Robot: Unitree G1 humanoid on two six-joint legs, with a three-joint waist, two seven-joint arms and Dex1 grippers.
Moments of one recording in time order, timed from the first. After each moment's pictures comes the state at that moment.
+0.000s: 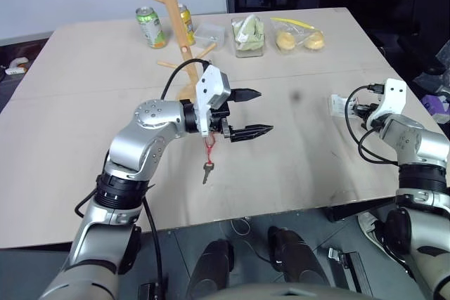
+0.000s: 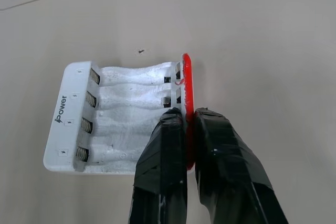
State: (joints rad) left arm -0.63 0.55 -0.13 -0.16 -0.49 0.49 -1.01; right arm -0.69 -0.43 -0.33 0.39 0.28 0.79 0.19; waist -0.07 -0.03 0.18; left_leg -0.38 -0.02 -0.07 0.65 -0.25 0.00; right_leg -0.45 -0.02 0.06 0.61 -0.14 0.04
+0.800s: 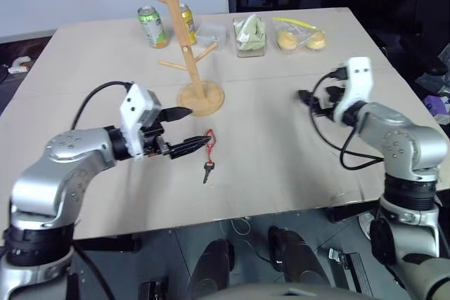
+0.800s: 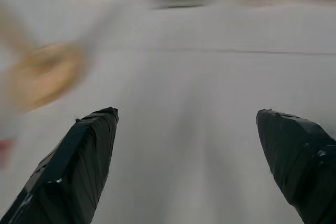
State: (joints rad) left arm -0.17 0.84 0.29 -0.45 -0.65 0.76 -0.88; right arm -0.62 -0.30 -0.04 -0.38 0.53 1.15 0.28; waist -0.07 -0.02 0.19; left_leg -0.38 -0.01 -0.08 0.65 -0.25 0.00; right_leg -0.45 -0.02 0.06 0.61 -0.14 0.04
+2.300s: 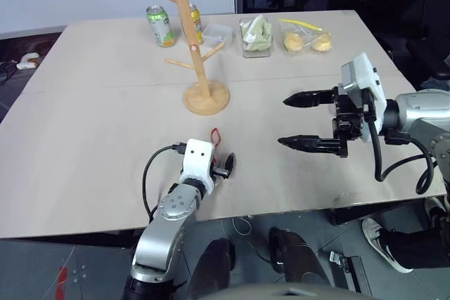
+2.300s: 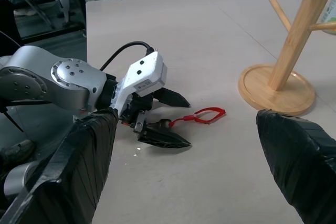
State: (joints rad) left arm 0.02 0.19 -0.14 -0.52 -0.10 0.71 -0.05; right arm -0.65 -0.79 -0.01 -0.48 0.80 0.91 0.95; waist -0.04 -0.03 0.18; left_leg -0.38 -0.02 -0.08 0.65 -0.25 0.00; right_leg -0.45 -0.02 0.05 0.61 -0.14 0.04
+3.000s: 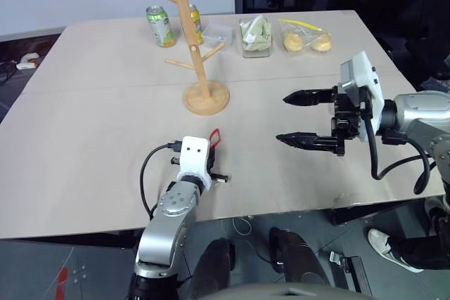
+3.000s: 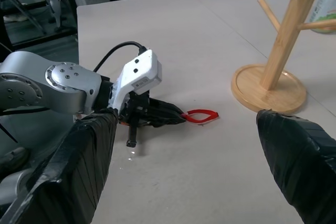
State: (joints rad) left arm 0.04 0.19 -0.08 -0.53 -0.07 0.71 -0.07; right arm -0.64 -0.78 -0.01 -0.48 0.82 0.91 0.89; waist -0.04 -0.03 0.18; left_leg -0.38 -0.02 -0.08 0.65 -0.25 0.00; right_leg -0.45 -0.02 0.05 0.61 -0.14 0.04
